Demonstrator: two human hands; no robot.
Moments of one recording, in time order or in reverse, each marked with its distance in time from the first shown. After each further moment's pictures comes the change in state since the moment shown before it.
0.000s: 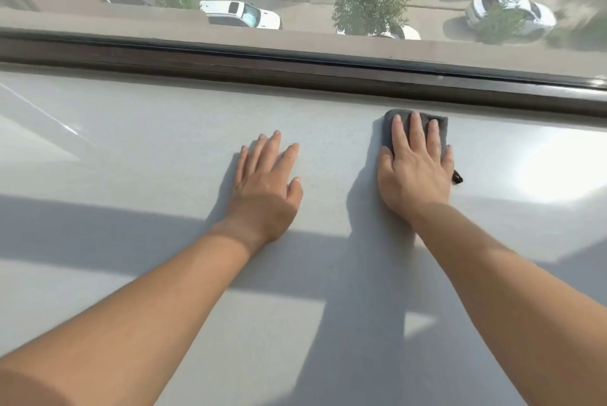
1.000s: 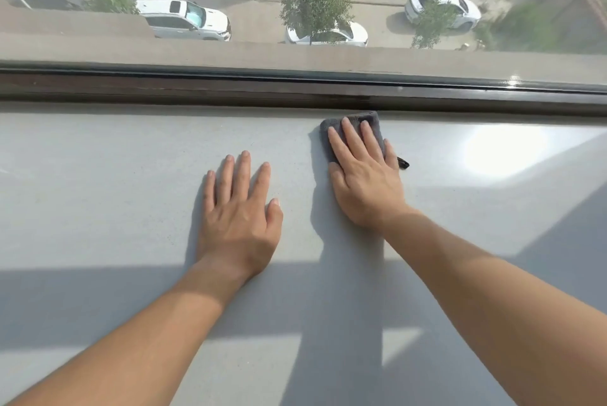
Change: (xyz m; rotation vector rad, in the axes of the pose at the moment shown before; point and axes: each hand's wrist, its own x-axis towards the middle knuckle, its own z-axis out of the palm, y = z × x) left_hand 0.012 -0.006 0.010 0.199 -0.015 0.012; right_hand 0.013 -0.018 0.003 -0.075 -0.022 -0.233
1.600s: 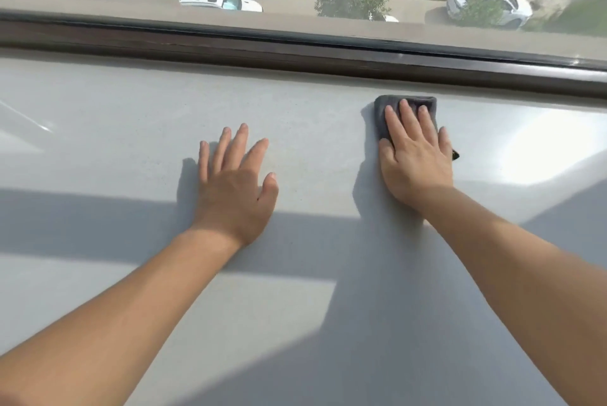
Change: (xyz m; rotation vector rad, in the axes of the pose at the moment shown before) left_hand -0.039 0.028 -0.004 -0.128 0.085 -0.043; right_hand -0.034 0.077 -0.011 0.016 -0.008 0.117
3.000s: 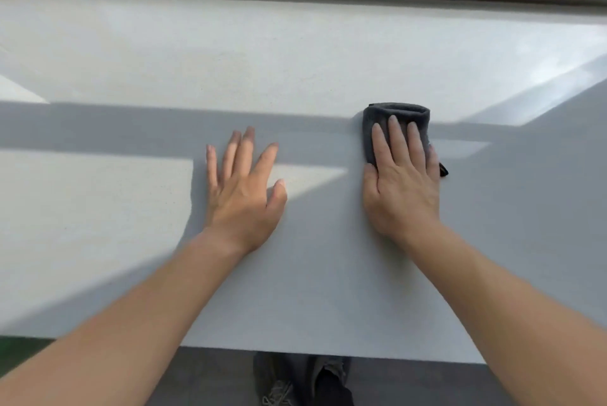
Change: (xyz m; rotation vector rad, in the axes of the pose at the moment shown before) left_hand -0.156 0.060 0.019 0.025 -0.053 0.021; right_hand -0.201 0.037 0.025 -0.026 0.047 -0.020
